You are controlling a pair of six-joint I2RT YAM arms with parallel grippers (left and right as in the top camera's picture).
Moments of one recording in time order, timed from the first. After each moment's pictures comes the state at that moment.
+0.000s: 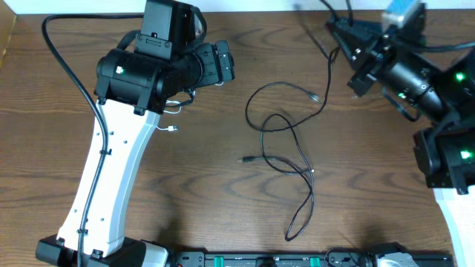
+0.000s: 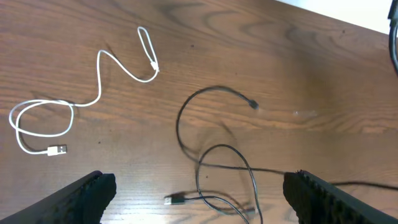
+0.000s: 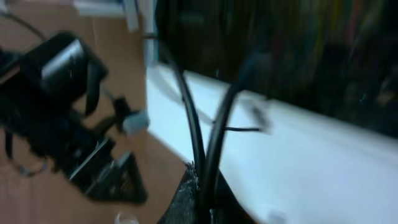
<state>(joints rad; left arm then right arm) -0.31 1.60 1.90 -1.20 0.13 -0.47 0.17 1.17 1.38 -0.08 -0.68 -0.02</state>
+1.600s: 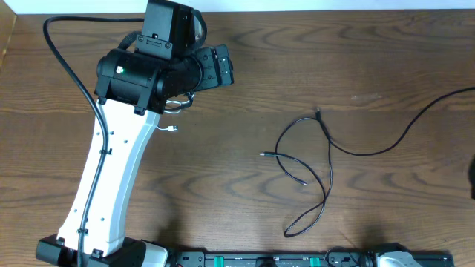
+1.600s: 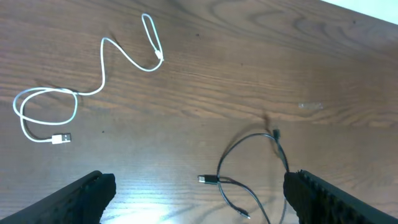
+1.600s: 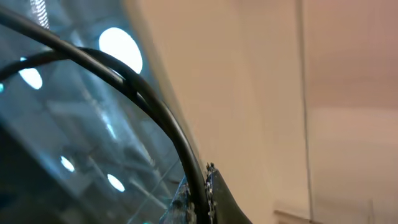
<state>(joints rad) -0.31 1.60 1.90 -1.24 0.13 -0.47 0.14 1.24 1.85 0.45 0.16 -1.34</state>
